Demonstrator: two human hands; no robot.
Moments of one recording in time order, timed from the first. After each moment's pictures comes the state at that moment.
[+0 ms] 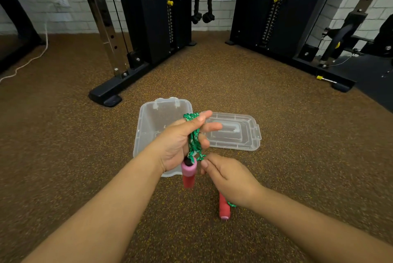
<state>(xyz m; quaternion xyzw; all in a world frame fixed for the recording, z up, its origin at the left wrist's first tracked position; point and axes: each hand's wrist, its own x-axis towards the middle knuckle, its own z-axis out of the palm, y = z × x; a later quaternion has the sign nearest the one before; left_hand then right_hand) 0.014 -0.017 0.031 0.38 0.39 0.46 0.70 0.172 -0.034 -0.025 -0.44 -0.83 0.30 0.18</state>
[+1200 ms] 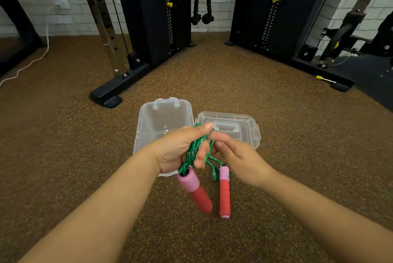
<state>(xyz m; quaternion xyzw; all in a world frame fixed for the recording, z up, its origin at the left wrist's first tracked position) 0.014 -0.026 0.035 0.46 0.39 0.33 0.72 0.194 -0.008 -0.021 -0.45 -0.78 0.36 0.25</state>
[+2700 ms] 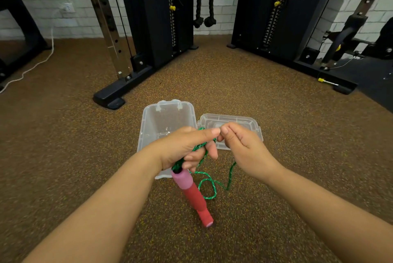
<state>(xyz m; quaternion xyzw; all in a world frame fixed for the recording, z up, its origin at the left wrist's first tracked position) 0.006 -0.025 0.041 0.57 0.45 0.25 0.64 0.183 -0.007 0.010 -0.41 -0.75 0.36 0.37</state>
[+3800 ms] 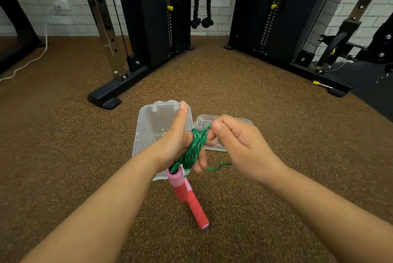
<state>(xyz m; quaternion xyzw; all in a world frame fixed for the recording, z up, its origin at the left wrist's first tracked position) 0.002 -0.016 0.030 0.52 0.48 0.24 0.66 0.174 -0.034 0.061 -0.36 -0.78 0.35 0.38</state>
